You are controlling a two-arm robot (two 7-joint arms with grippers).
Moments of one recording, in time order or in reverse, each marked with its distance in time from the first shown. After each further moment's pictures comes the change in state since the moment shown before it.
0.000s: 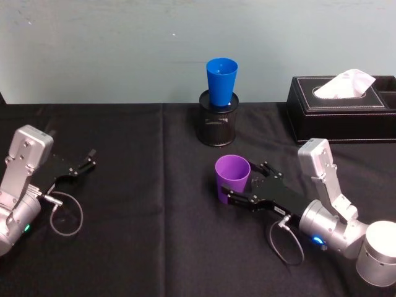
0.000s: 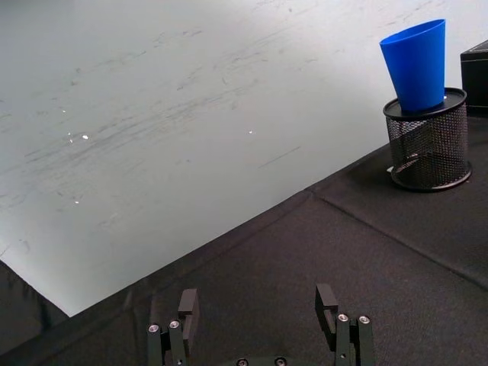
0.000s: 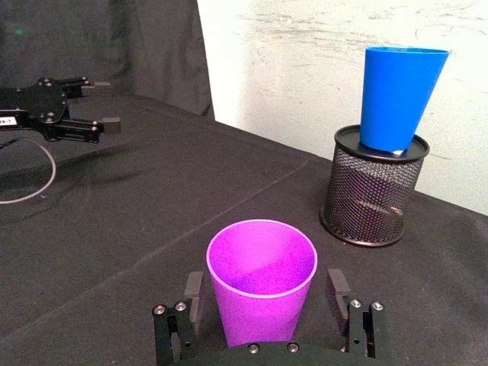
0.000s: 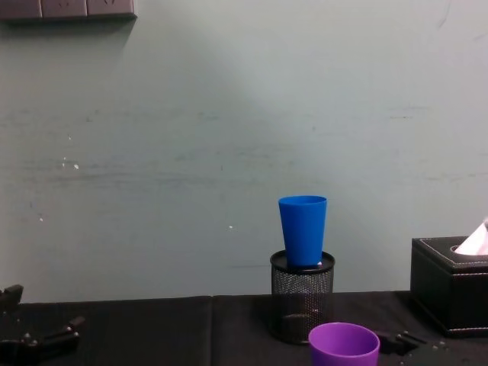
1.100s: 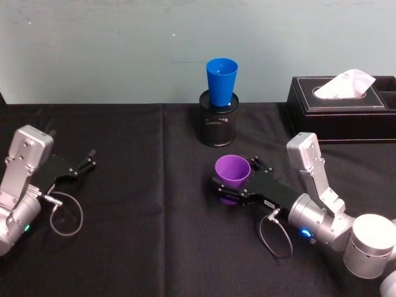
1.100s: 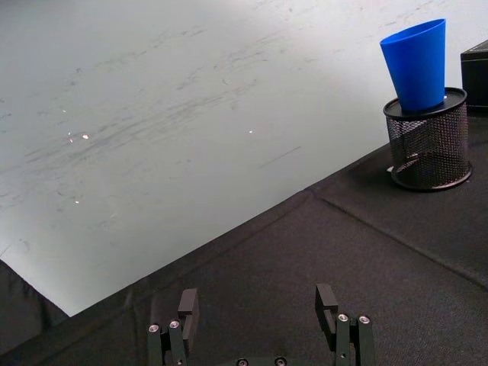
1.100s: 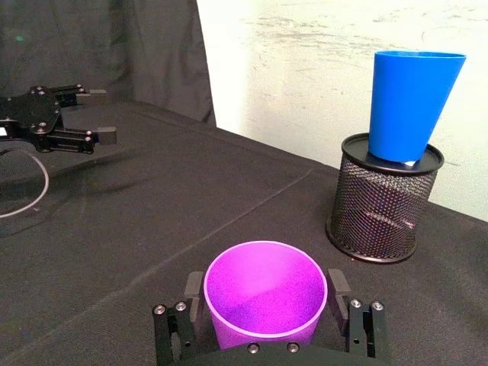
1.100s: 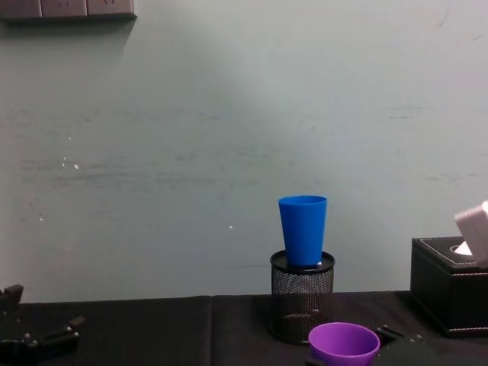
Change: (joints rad) left arm 0.000 0.000 0.000 0.000 0.000 0.000 0.000; right arm 0.052 -0.048 -0.014 0.068 -0.012 -0.012 0.003
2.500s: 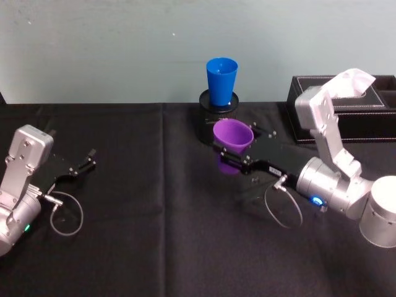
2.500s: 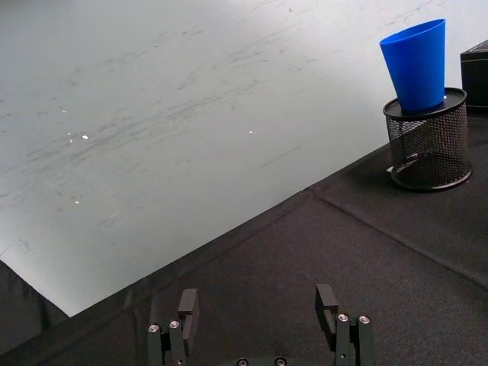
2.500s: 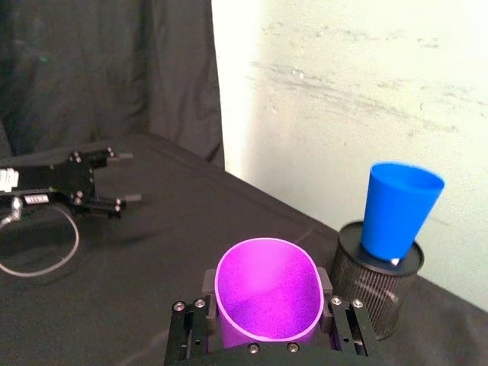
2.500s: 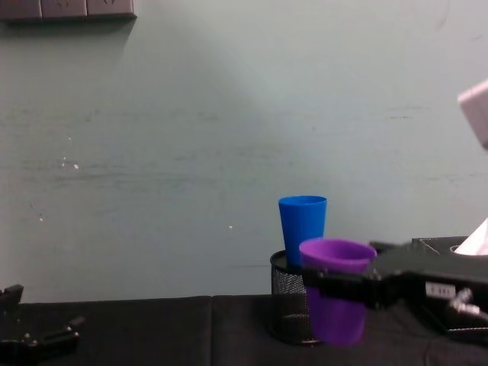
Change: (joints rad) left arm 0.000 0.000 0.000 0.000 0.000 0.000 0.000; right arm 0.001 0.085 0.019 -0.291 0.027 0.199 -0.025
